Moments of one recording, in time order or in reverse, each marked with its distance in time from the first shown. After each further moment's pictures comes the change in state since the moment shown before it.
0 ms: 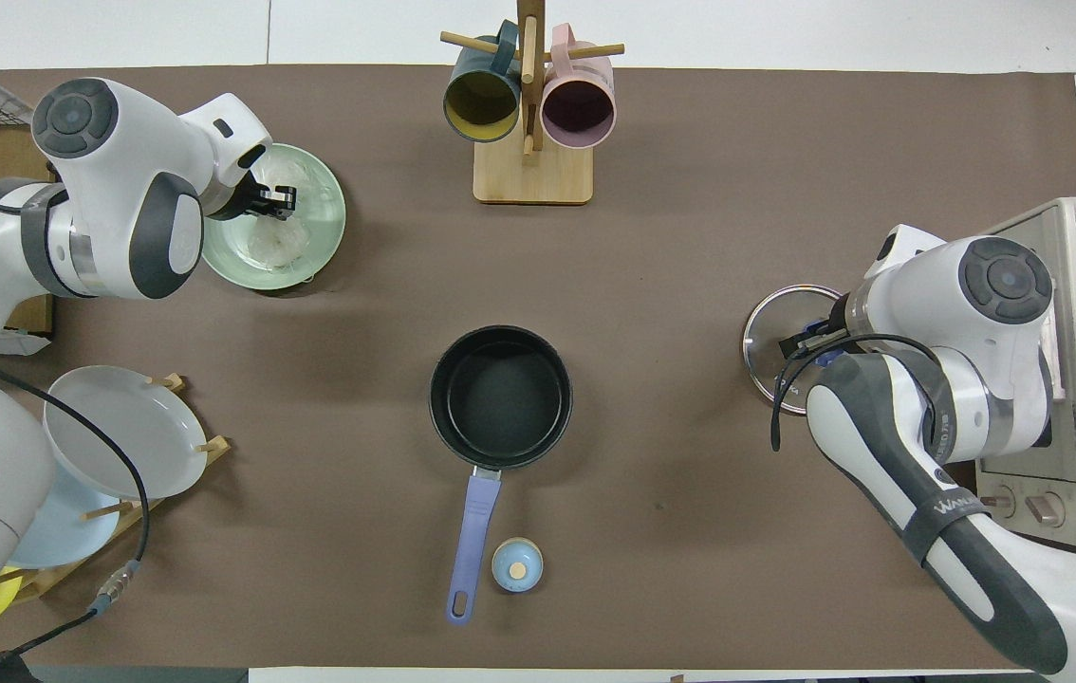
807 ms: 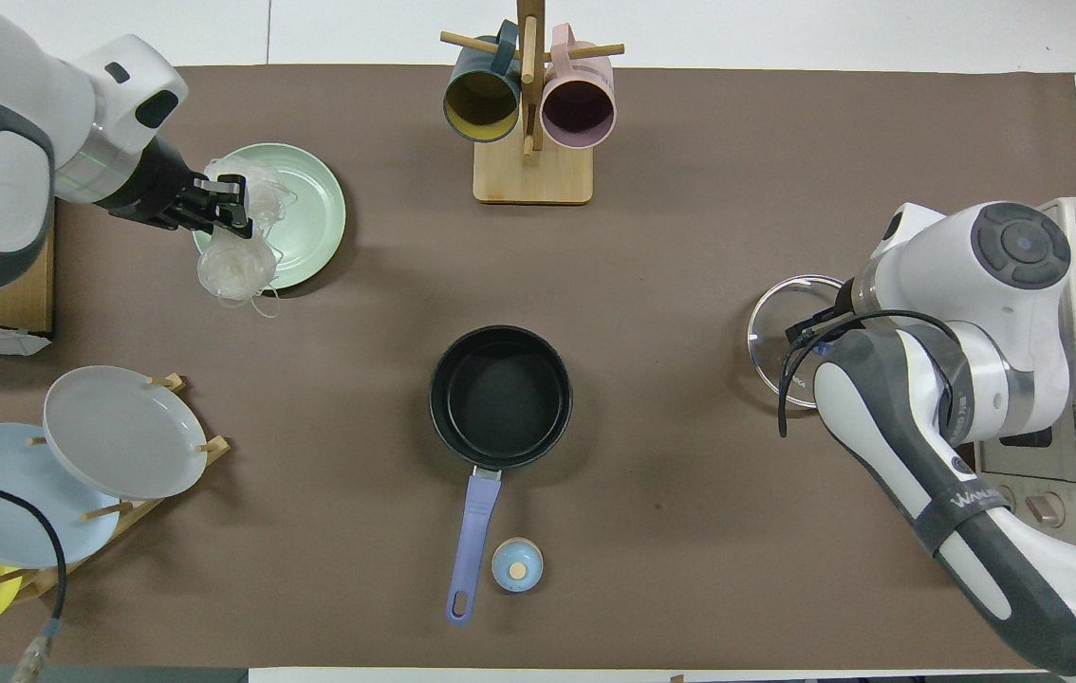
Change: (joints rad) left arm -0.014 -0.292 -0.016 0.123 -0.184 -0.572 -0.128; right arm 0.005 0.000 0.004 0.127 0.000 -0.172 0.001
